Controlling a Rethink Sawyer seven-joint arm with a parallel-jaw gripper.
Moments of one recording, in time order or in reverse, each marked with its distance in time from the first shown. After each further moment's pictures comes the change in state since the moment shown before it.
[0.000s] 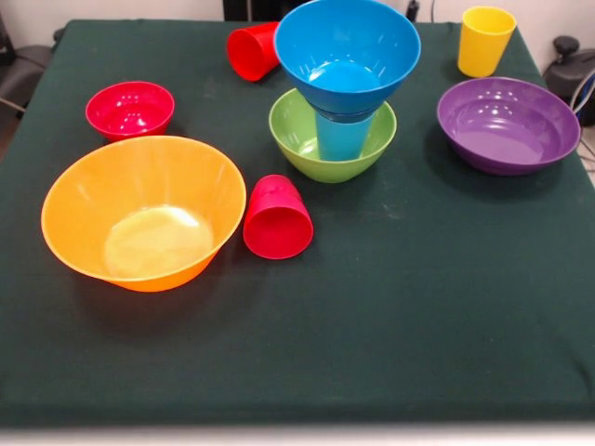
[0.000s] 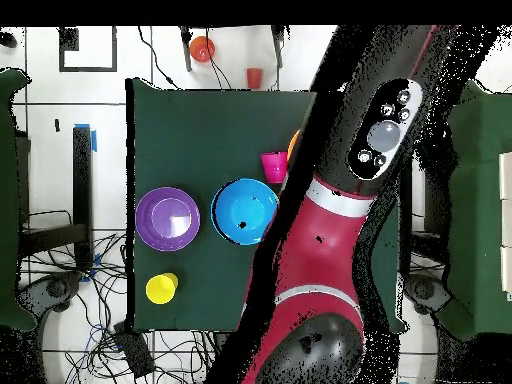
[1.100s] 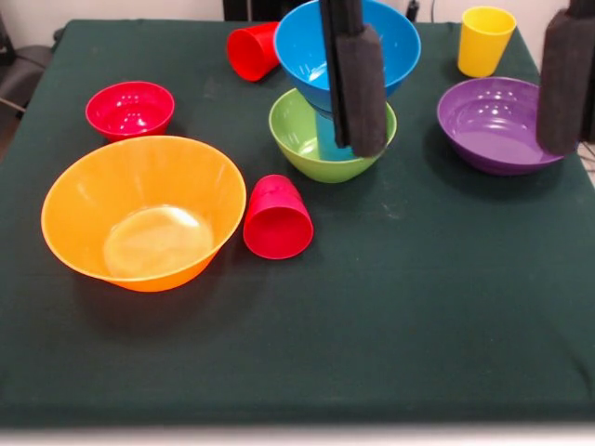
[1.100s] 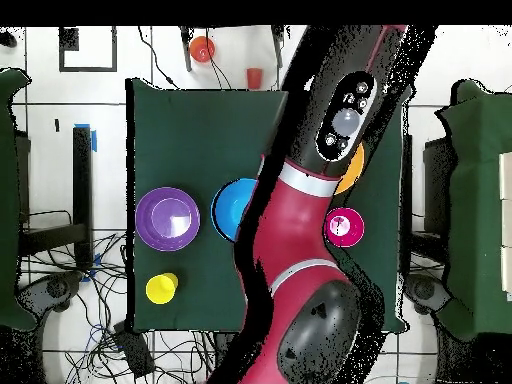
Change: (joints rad) arm -0.015 0.132 0.268 -0.001 -0.226 -0.001 -0.046
